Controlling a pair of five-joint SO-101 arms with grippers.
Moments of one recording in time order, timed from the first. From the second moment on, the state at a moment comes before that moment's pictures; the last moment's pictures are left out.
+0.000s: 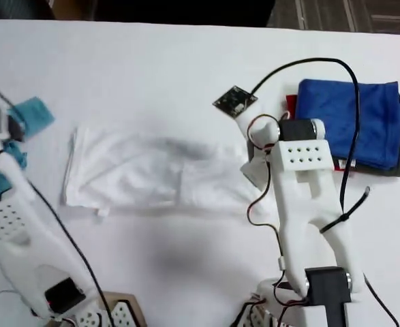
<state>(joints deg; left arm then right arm) -40.2 43.1 -55.5 101.2 -23.9 -9.3 -12.2 18.8 82.9 39.2</state>
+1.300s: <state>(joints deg) -23.0 55.6 -41.2 100.7 -20.6 -1.5 -12.2 18.8 82.9 44.8</state>
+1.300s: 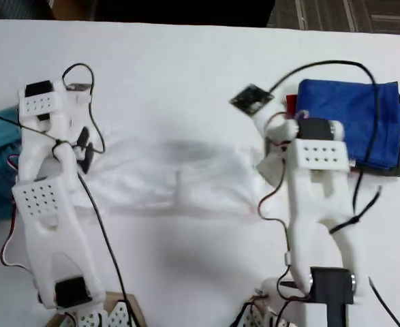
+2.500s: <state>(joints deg) 30.1 15.6 -26.4 93.9 -20.6 35.3 -56.0 86.1 52.9 57.2</state>
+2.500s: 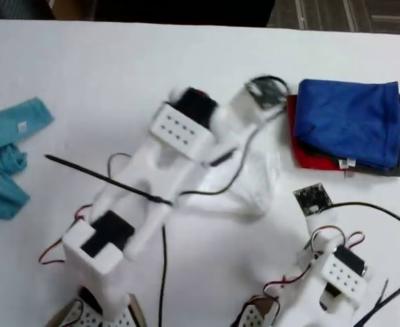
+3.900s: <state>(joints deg) -13.9 21.5 -43.5 101.4 -20.7 4.8 -40.0 51.8 68.8 36.0</state>
